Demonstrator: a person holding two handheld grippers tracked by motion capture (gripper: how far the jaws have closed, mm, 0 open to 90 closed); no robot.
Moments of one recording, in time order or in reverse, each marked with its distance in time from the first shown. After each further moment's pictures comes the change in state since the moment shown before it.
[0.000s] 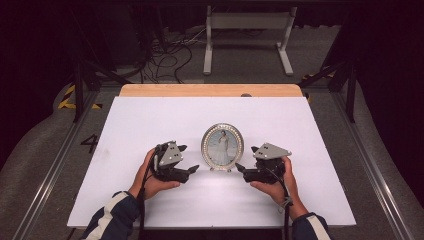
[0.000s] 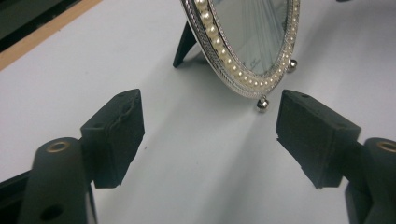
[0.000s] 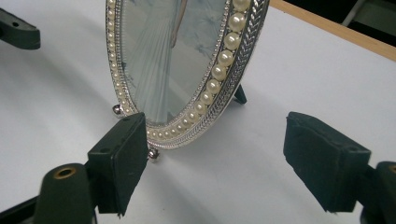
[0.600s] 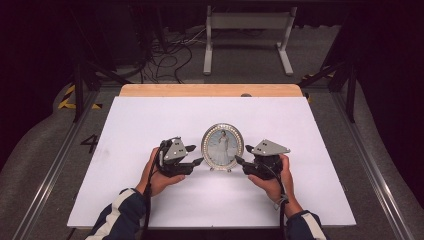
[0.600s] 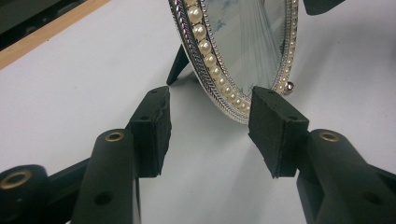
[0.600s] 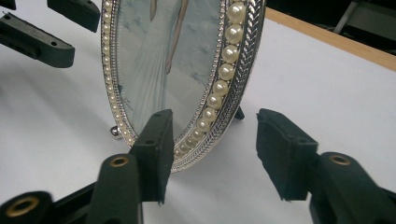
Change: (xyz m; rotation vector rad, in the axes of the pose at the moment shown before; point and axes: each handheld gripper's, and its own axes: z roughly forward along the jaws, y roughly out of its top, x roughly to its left) left arm 0.003 0.013 0.014 -0.042 -0.021 -0.031; right arm 0.000 0.009 0.005 -0.030 -0.015 0.029
